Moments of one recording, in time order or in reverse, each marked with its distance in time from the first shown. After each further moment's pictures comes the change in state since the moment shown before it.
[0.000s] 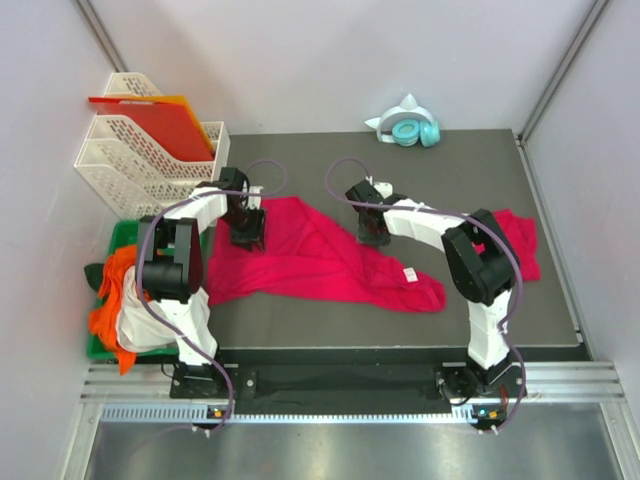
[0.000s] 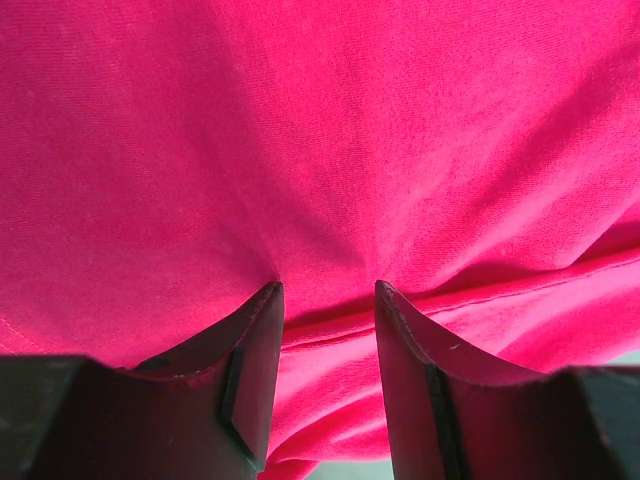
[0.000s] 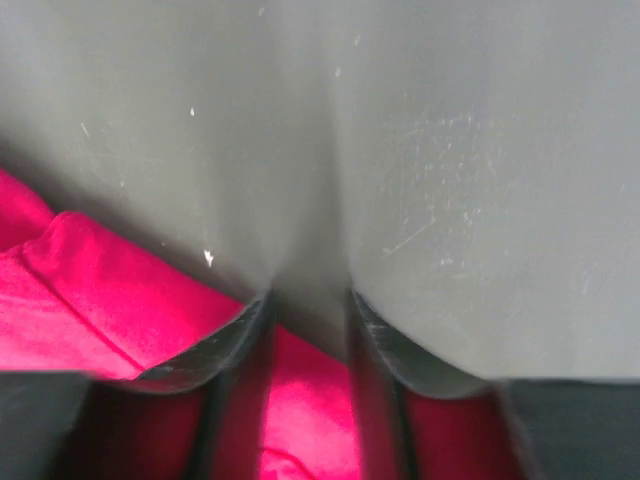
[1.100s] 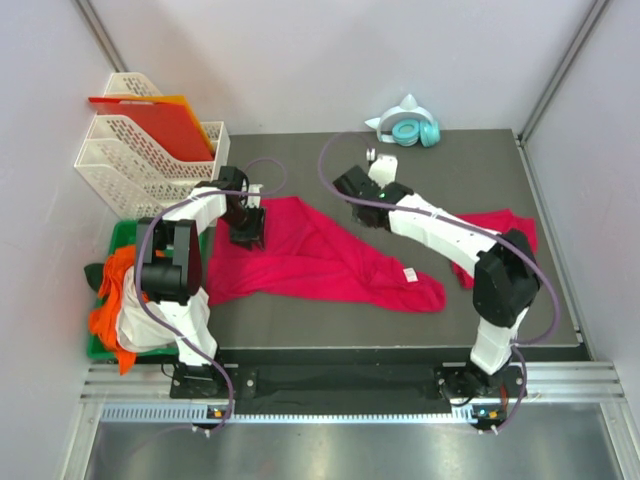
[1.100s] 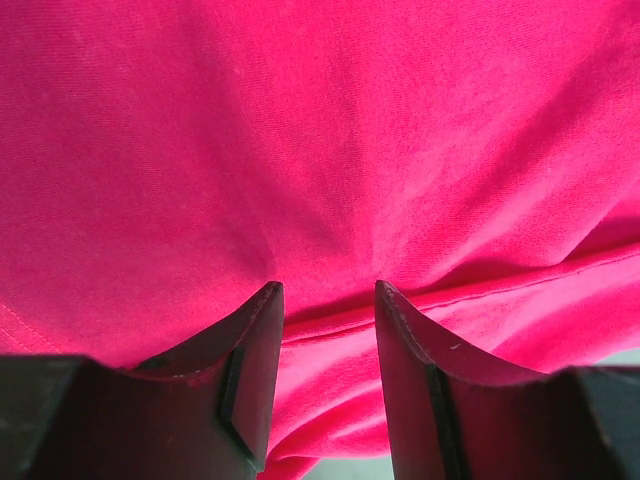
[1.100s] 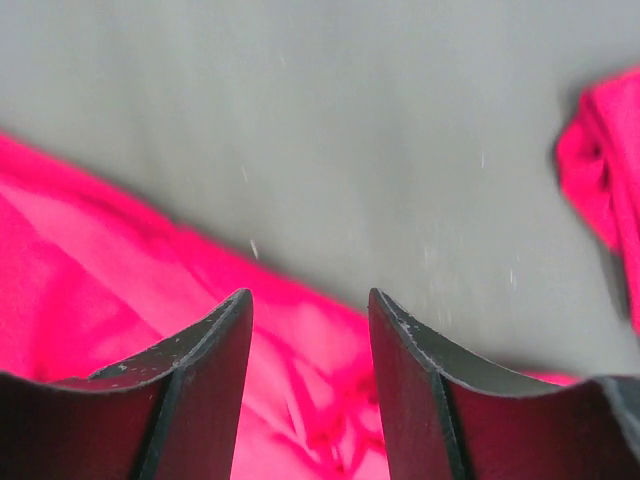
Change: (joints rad) left arm 0.000 -0.016 -0.002 0.005 -0.001 0.000; right arm 0.146 -0.199 0.094 -0.192 0.350 0.133
